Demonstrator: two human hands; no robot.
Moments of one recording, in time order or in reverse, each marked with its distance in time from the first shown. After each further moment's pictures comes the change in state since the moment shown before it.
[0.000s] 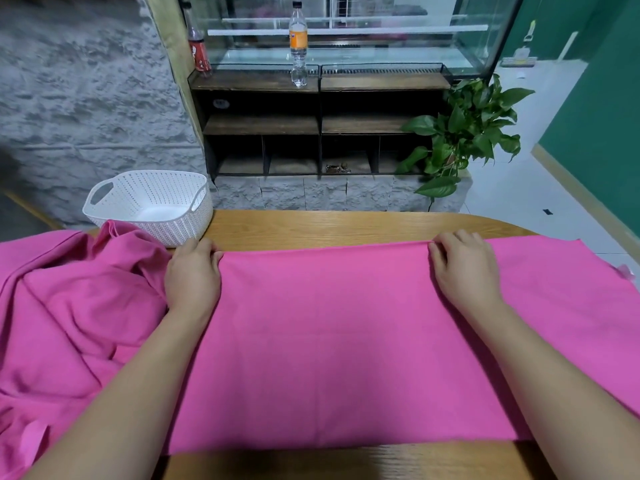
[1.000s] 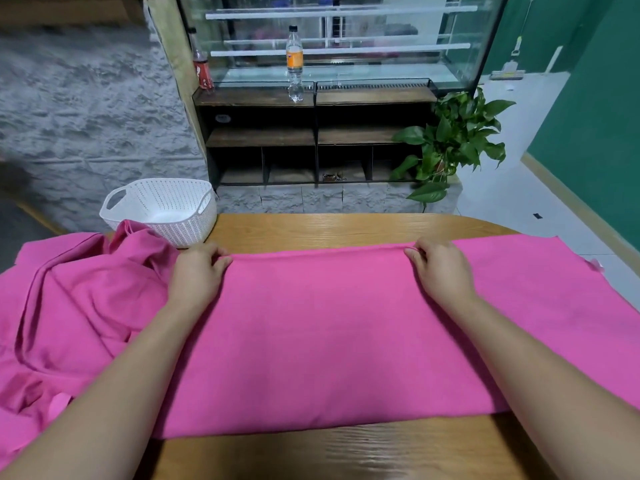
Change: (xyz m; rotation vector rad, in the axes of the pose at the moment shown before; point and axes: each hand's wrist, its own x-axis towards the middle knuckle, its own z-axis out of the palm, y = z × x) left_hand -0.008 0.011 -0.040 -0.168 -0.176 0.008; right_hand -0.013 -0.008 -0.011 0.154 -0.139 0.045
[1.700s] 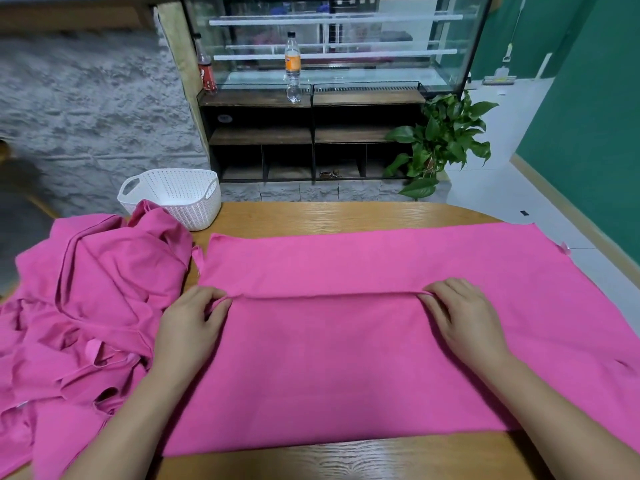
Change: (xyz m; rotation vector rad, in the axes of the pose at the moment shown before) left_hand -0.163 0.010 -0.040 -0.064 0.075 0.114; right_hand -0.151 0.017 -0.063 0.002 0.079 -0.227
